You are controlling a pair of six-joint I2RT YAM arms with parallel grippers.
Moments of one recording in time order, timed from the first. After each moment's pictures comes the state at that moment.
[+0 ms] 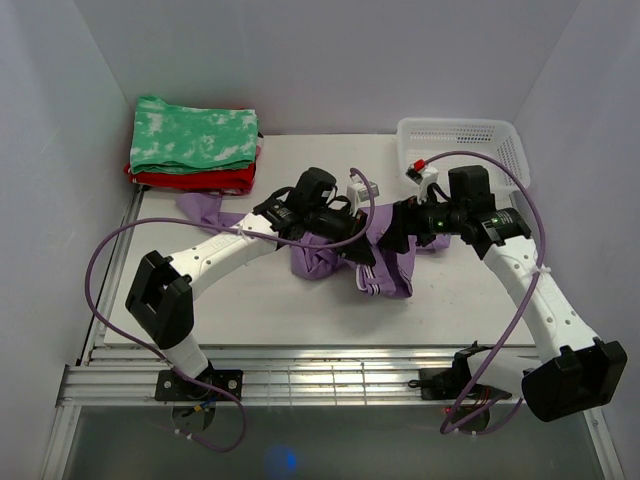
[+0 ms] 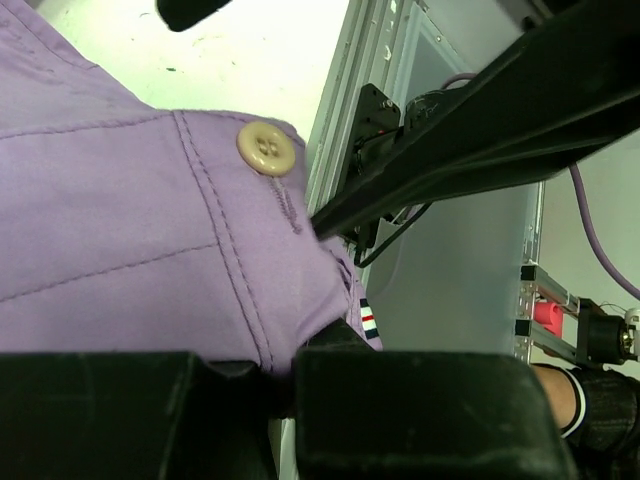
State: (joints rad) left arm -0.78 1.66 1.38 -0.34 0.80 -0.29; right arm 0.28 1.16 1.15 -0.72 -0.64 -0.01
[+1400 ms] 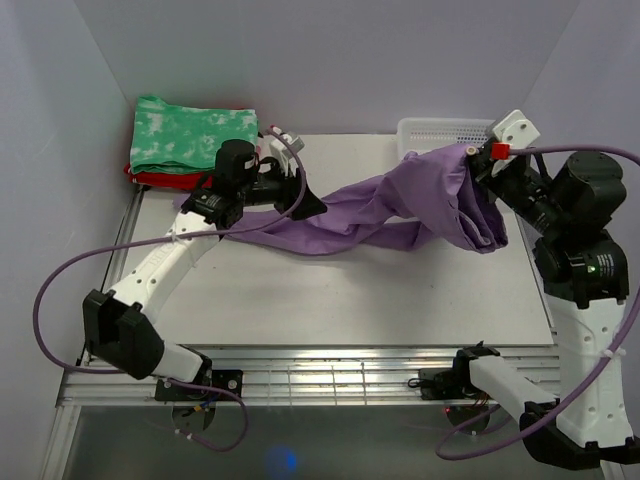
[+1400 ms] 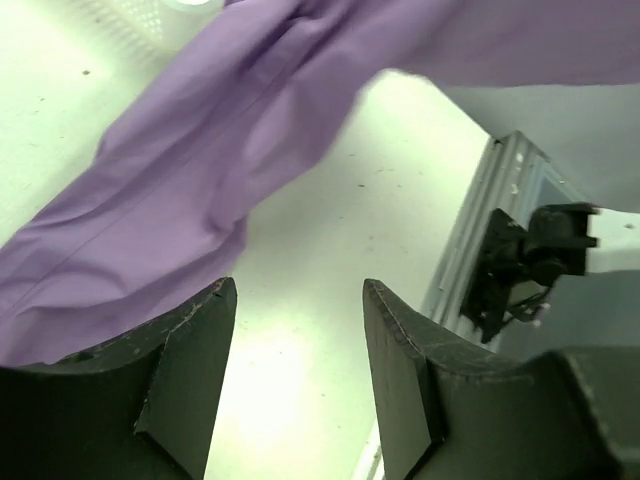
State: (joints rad) left arm -0.45 1.40 1.30 -0.27 0.72 -0.17; right arm 0.16 0.97 1.56 -0.63 -0.43 -0.48
